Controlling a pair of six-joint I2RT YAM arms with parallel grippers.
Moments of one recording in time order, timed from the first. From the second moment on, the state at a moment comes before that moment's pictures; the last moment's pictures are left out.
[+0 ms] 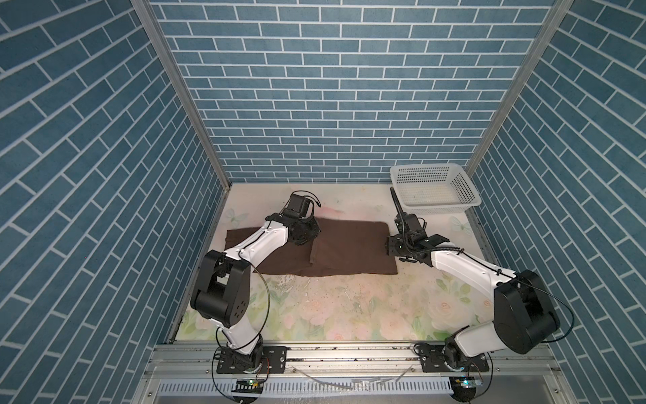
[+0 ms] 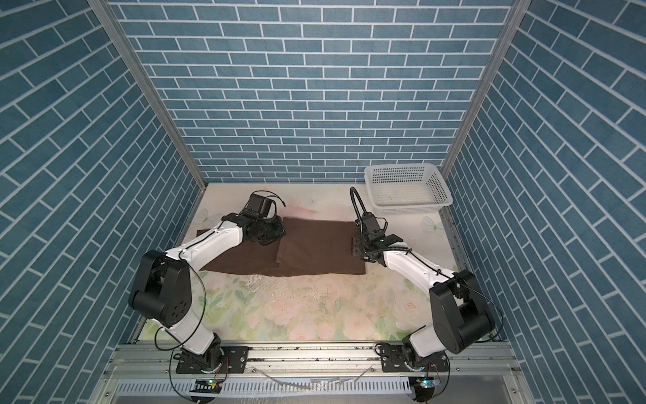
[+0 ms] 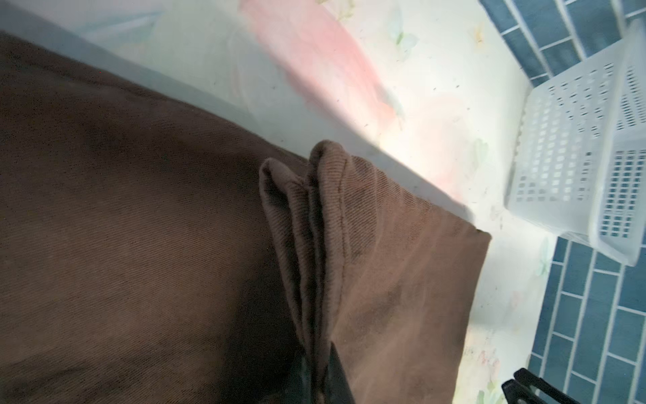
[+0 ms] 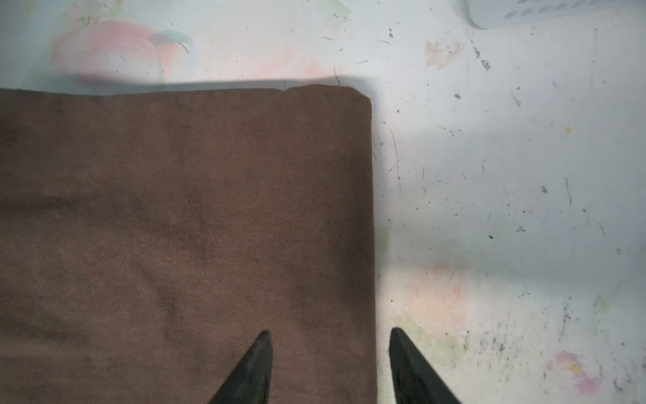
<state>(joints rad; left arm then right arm) -0.37 1.68 1.20 -0.52 0.16 -0.81 0.52 1.49 0.93 -0.41 0.09 0.43</state>
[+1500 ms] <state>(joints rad) 0.25 1.03 0.72 -0.72 0.08 -0.74 0.16 1.30 1.12 -0.68 0.04 0.42</state>
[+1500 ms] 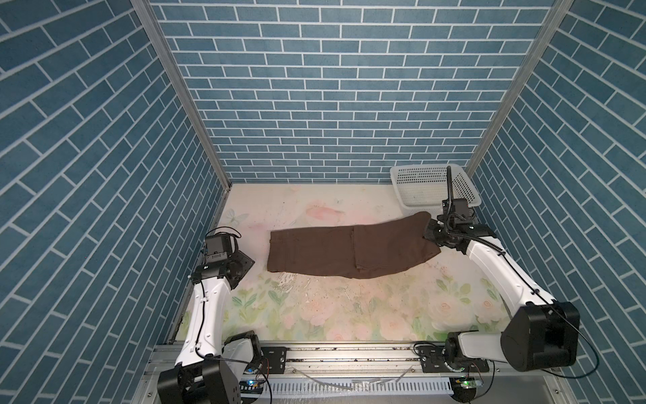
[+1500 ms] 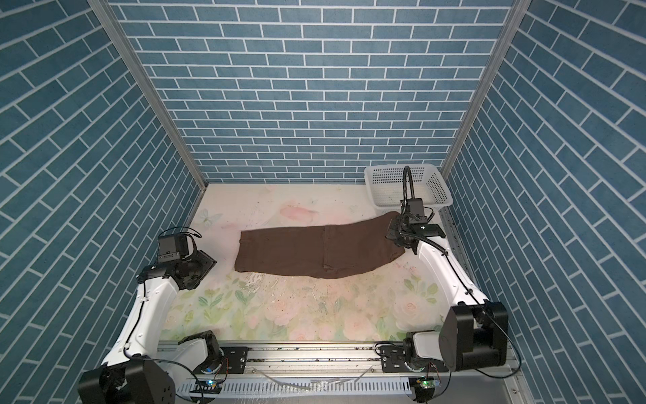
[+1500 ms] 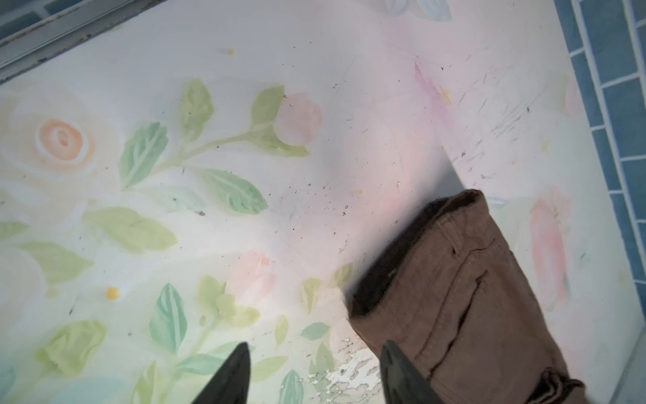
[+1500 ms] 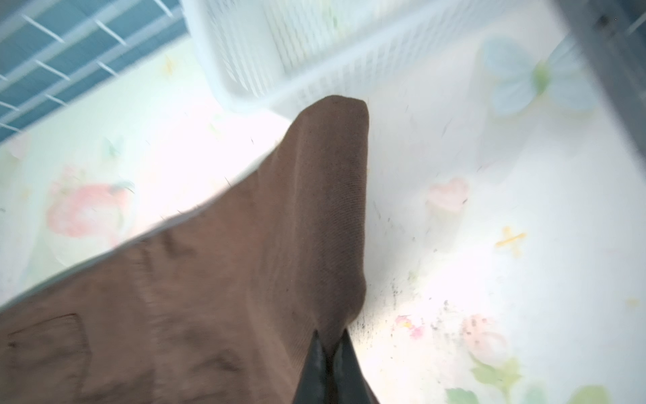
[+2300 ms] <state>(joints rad) 0.08 1.37 0.57 -0.34 0.19 -0.84 0.81 1.82 1.87 -0.75 0.01 0.43</state>
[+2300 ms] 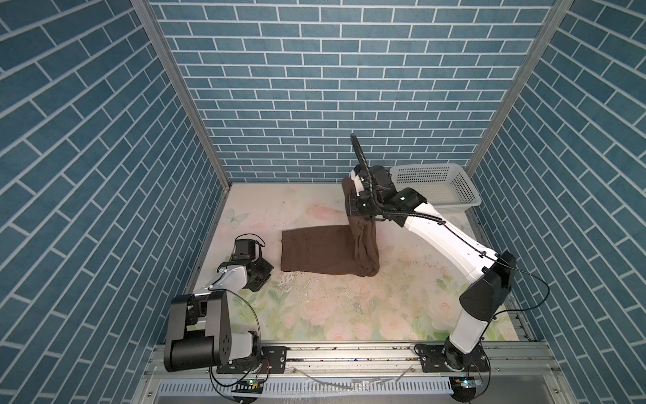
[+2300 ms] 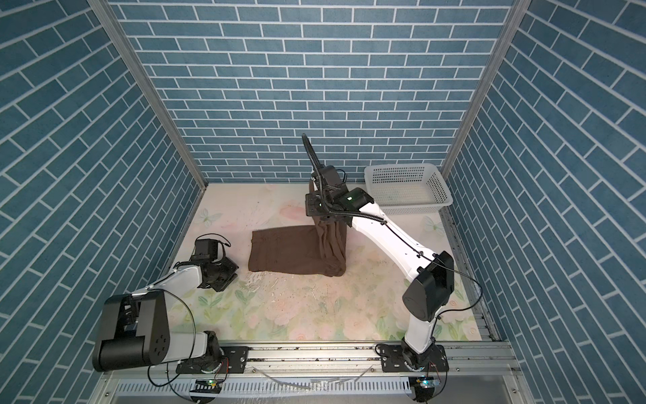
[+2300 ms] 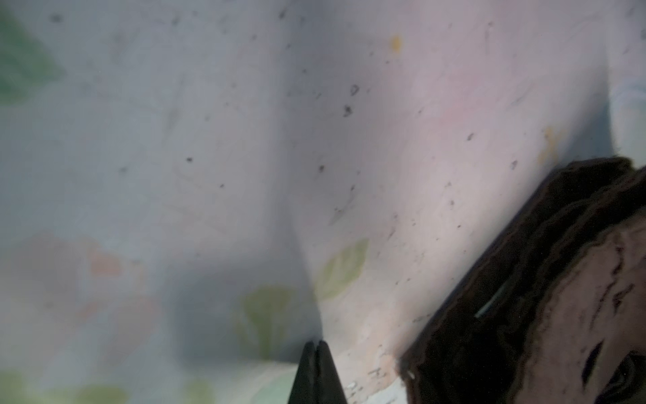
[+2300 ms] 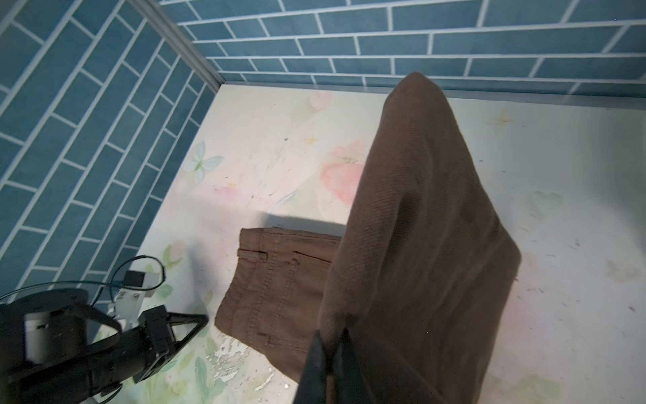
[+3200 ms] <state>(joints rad) 0.00 1.49 0.60 -0.15 0.23 -0.88 1.05 2.21 2.07 -0.76 -0.15 0.46</state>
